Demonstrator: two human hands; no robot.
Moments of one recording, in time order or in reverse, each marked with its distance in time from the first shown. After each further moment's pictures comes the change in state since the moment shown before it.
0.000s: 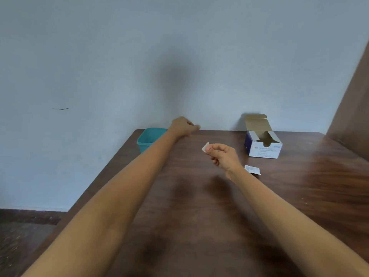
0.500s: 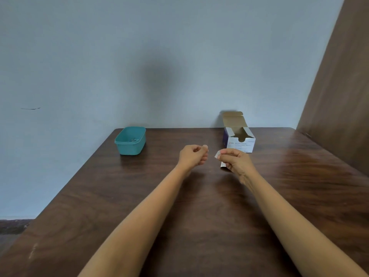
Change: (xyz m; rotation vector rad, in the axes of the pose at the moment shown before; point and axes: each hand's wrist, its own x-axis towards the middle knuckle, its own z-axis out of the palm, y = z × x) left_hand -0.049 0.009 0.131 -0.692 -0.045 -0.084; right_hand -0.020 0.003 -0.098 0.015 0.122 0.038
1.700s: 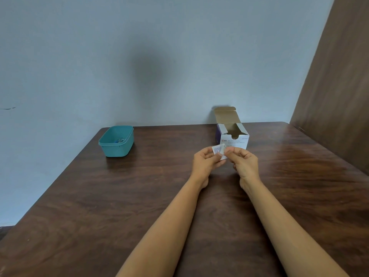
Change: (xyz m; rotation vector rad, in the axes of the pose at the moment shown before) left_hand -0.010 -0.016 0.063 -0.530 -0.189 -0.007; right_hand 0.005 0.010 -0.020 0.130 0.263 -0.127
